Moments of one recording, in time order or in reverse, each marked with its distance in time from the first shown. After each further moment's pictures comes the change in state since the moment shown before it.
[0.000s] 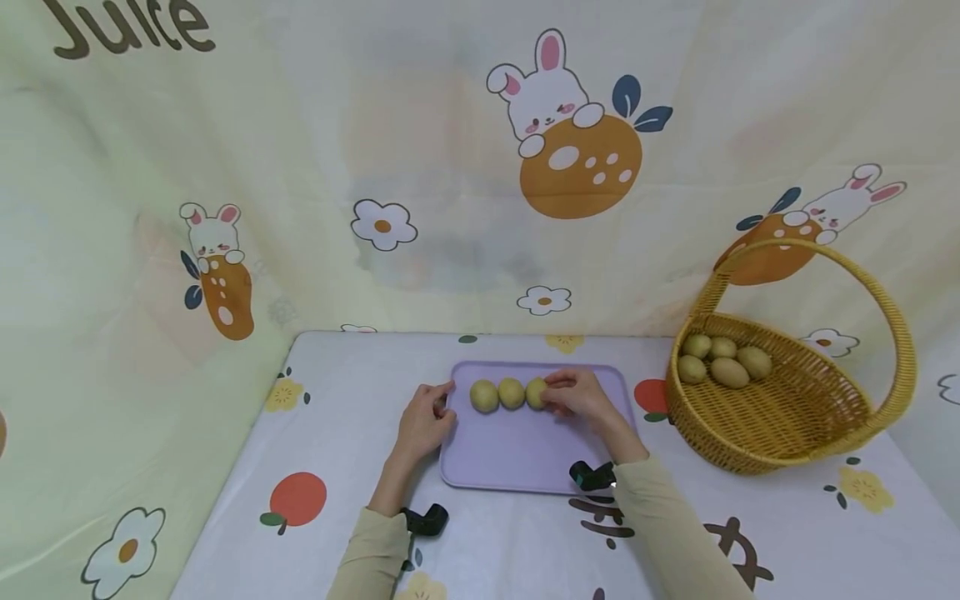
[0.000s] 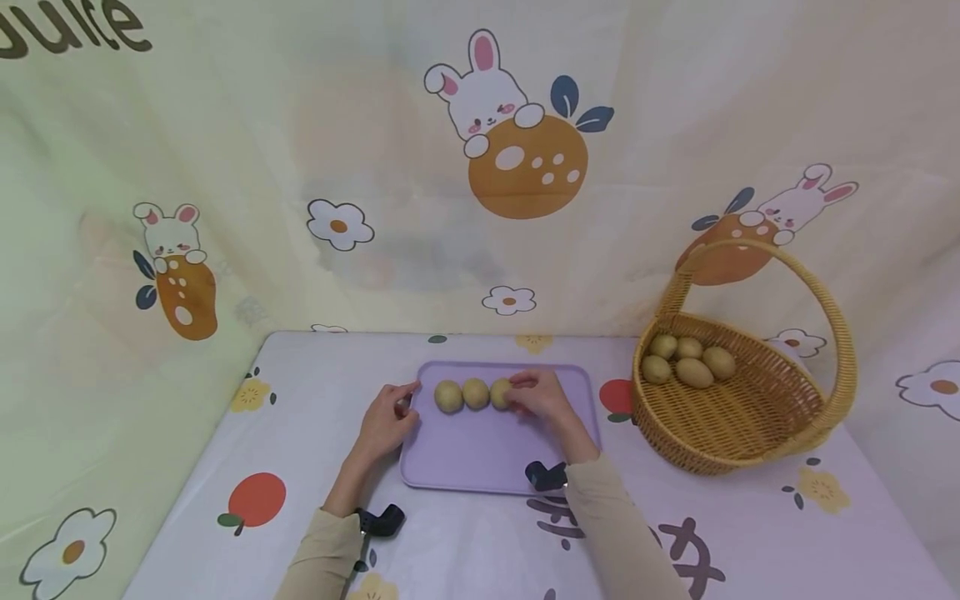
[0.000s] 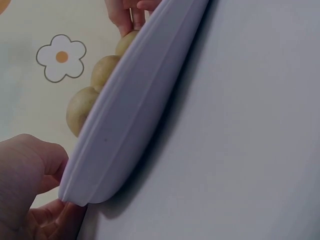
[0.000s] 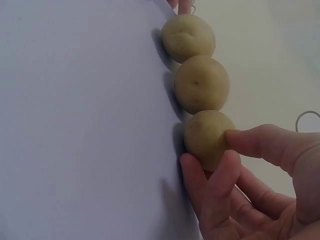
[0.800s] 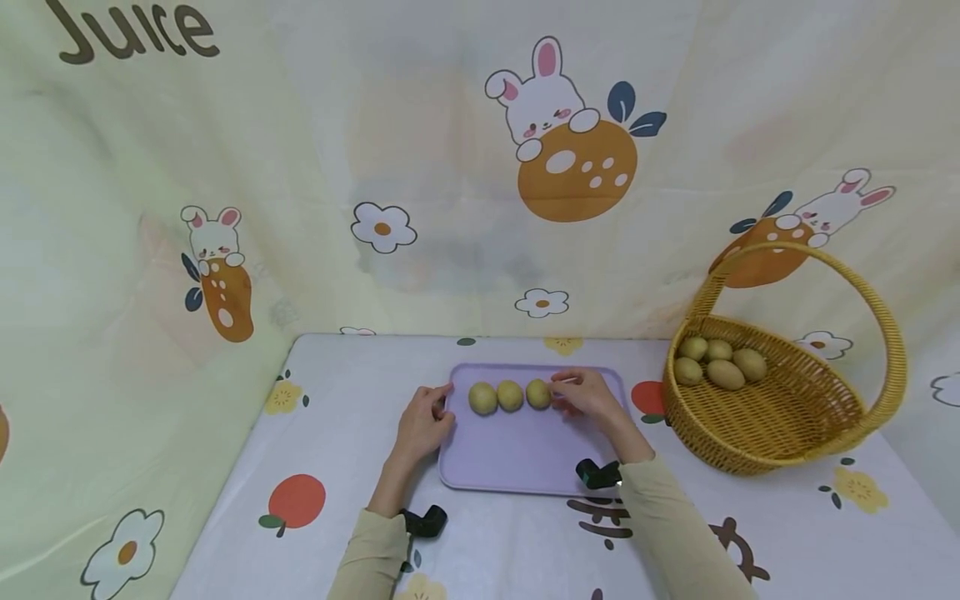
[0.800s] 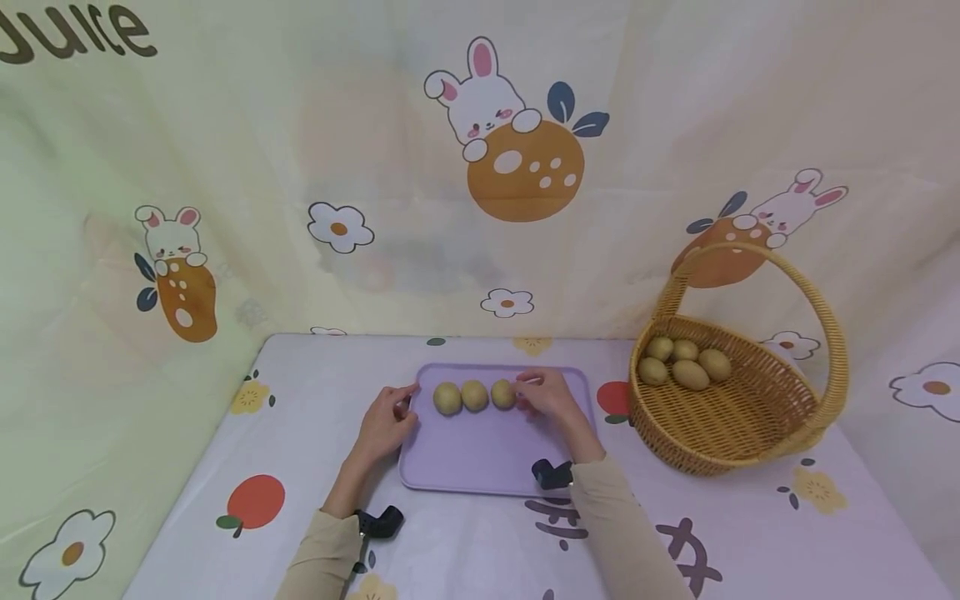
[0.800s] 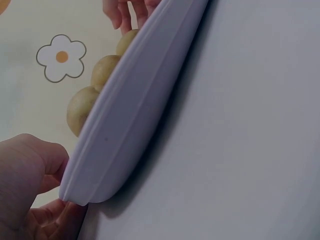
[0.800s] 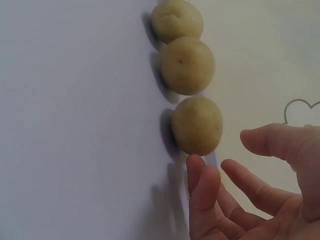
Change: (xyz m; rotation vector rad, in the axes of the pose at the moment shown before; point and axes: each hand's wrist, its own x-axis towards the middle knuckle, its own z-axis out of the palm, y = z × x) left_hand 0.000 0.002 0.000 0.000 -0.002 -0.008; right_hand -0.003 -0.005 -0.009 -0.065 0.069 0.068
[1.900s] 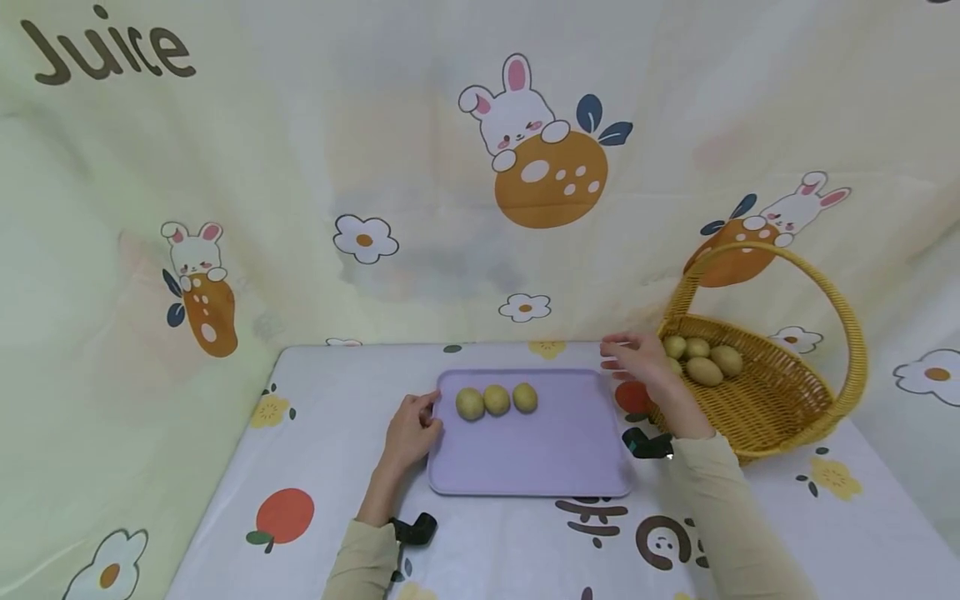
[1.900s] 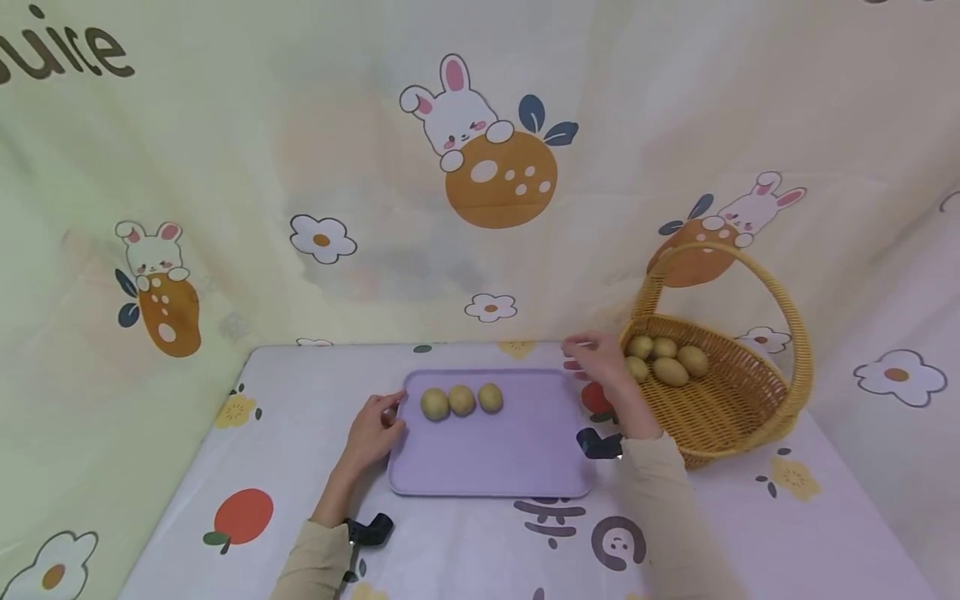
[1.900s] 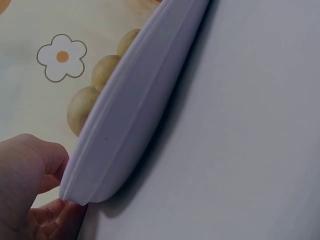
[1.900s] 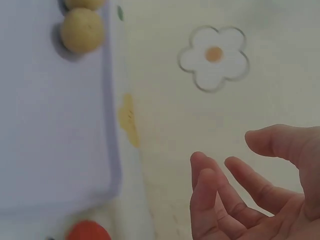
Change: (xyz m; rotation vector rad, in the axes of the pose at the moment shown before) left_hand -0.003 0.005 -0.001 -0.022 -0.007 -0.010; right_hand -0.022 -0.032 -0.107 -0.015 0.065 -0.104
